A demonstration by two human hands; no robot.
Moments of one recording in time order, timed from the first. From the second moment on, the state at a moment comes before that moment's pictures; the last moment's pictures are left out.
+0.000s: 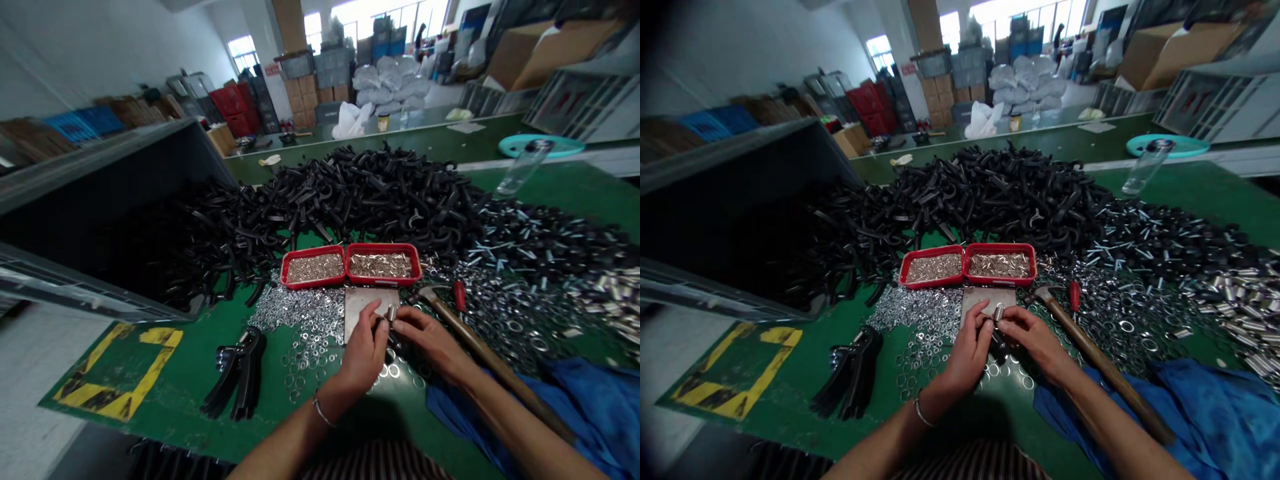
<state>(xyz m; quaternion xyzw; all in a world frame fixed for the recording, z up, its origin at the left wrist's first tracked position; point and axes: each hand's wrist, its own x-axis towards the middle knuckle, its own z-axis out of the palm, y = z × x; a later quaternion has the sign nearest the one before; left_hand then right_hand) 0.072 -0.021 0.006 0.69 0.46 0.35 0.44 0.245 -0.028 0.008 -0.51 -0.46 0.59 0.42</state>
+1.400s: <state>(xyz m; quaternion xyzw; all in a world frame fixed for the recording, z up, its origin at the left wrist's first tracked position) 0.042 0.073 0.029 0.44 0.40 0.42 0.69 0.244 0.025 -0.032 -0.54 -0.49 0.47 0.50</state>
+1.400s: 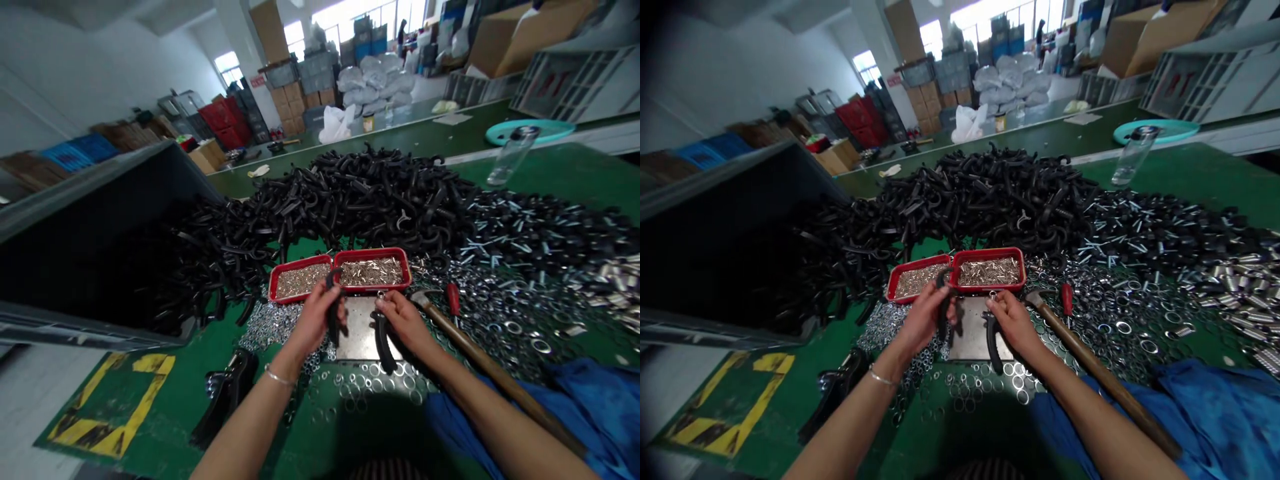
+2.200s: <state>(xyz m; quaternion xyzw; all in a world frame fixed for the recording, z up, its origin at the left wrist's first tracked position) 0.080 0.006 0.001 0.61 0.48 0.29 0.56 0.242 -0.003 0.003 -0.58 -0.63 0.31 0.41</state>
